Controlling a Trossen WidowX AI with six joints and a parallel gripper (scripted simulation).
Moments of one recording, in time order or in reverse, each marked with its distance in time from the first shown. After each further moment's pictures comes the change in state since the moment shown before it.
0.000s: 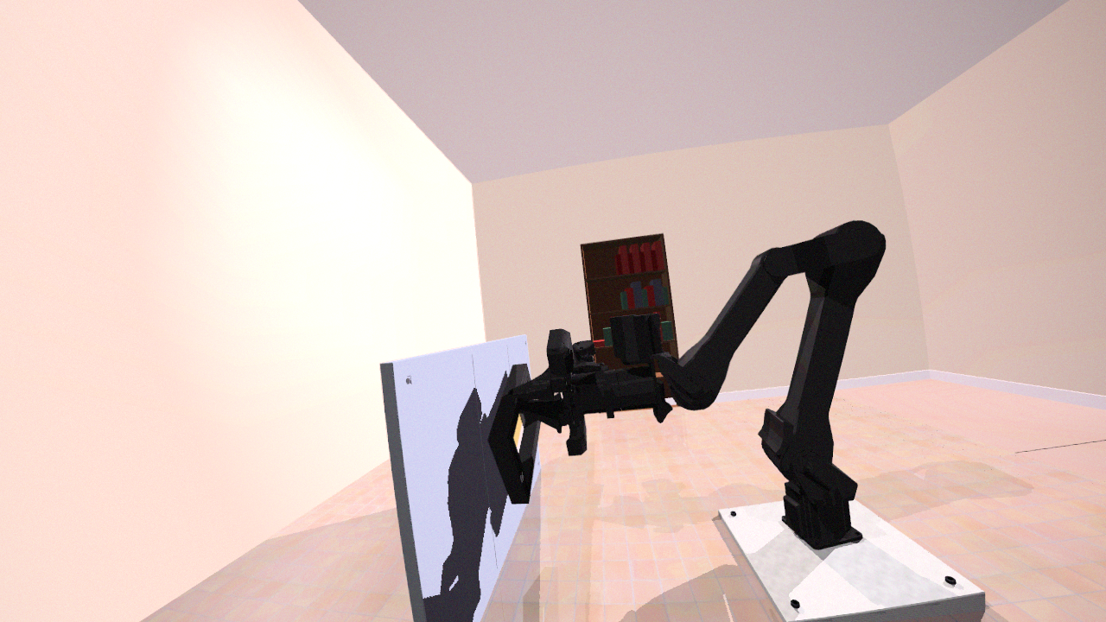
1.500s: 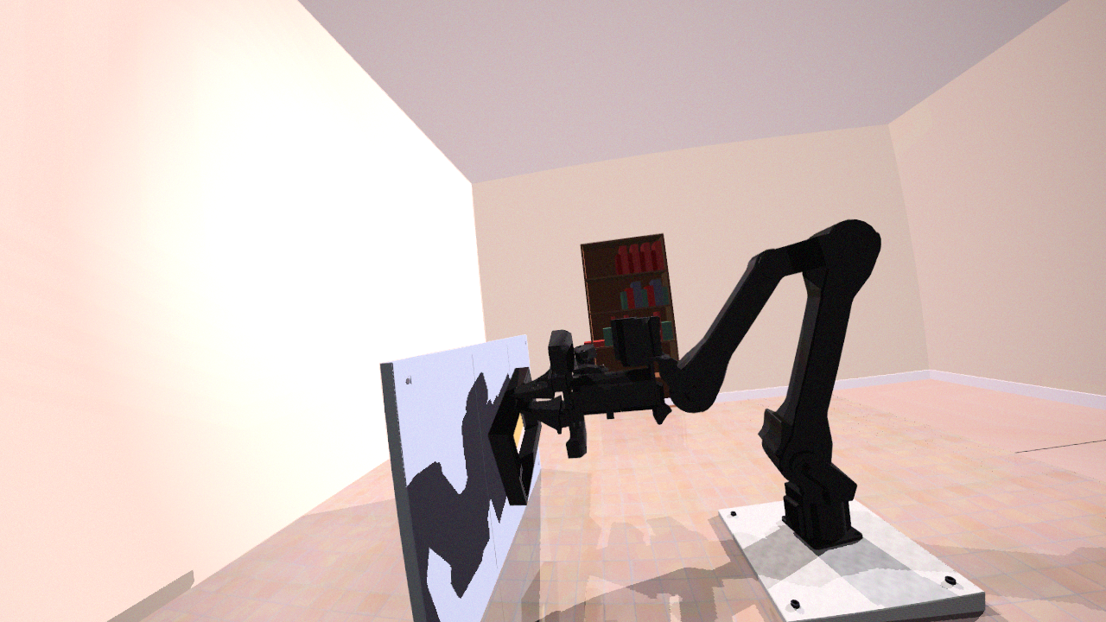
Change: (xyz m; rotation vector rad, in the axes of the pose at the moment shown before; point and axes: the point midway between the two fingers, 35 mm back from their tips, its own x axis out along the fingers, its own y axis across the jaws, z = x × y) arm 0.000 -0.006 0.004 0.075 -0.006 0.002
